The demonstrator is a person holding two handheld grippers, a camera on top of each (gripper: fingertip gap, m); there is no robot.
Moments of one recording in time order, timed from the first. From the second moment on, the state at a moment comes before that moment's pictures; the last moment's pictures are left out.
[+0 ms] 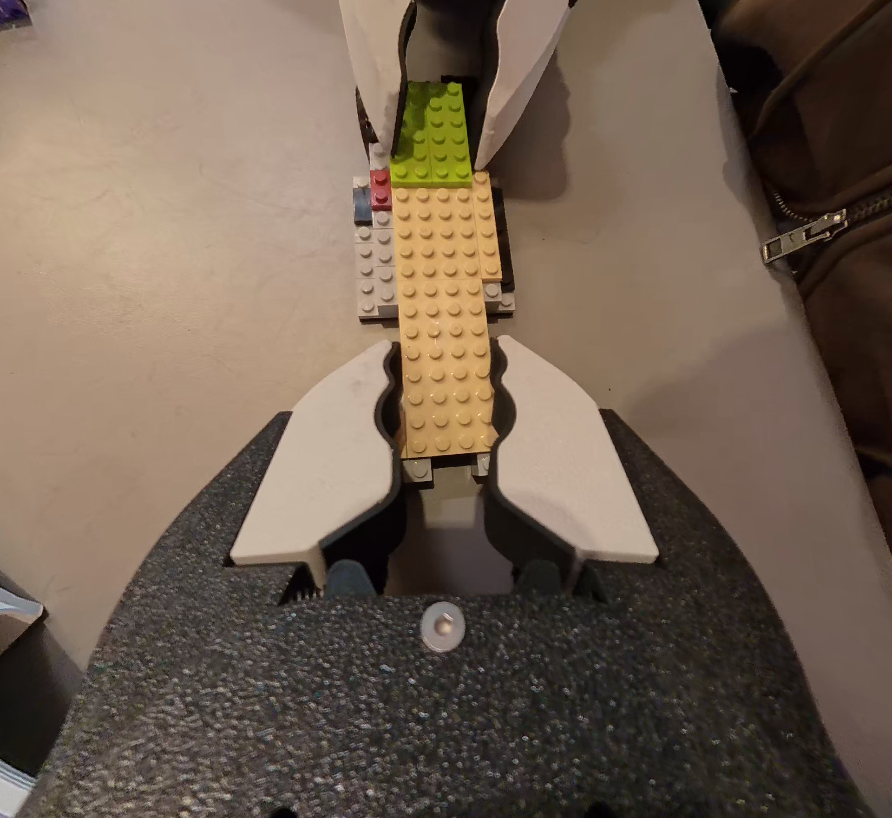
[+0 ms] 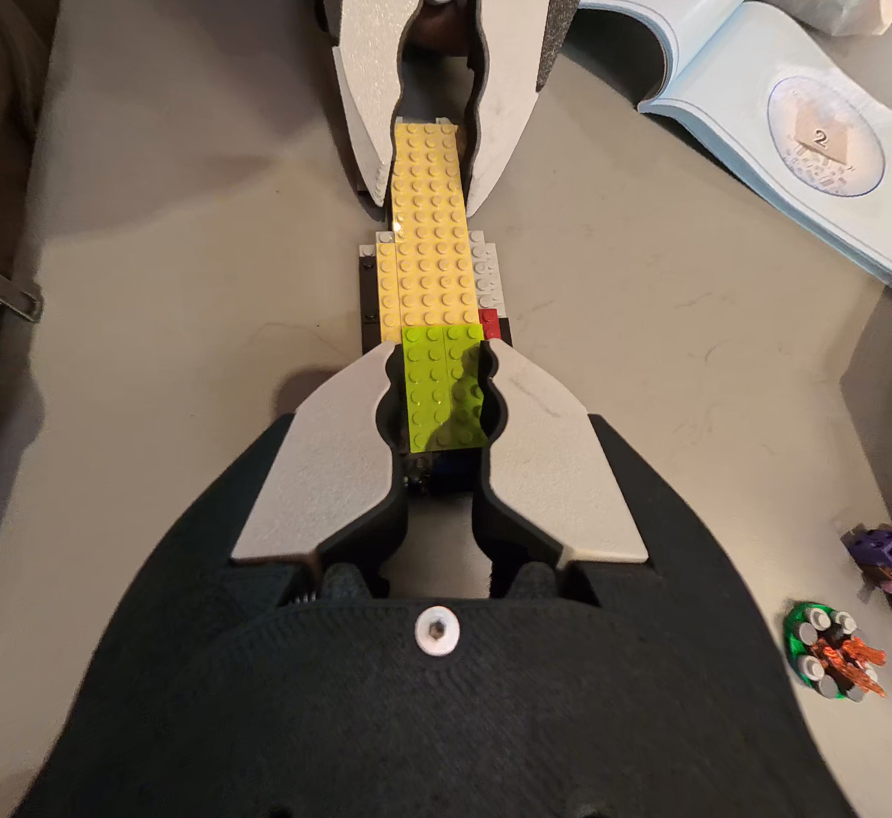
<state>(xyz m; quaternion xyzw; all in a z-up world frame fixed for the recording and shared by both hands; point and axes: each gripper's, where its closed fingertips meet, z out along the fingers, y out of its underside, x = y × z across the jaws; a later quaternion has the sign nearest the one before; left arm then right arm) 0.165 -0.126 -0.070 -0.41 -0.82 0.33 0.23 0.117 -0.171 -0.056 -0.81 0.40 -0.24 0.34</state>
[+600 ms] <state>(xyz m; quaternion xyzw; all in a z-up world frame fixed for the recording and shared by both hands) 0.165 -0.125 -0.070 -0.41 -0.82 0.33 0.23 0.115 -0.171 -0.059 -0.83 0.42 -0.18 0.31</state>
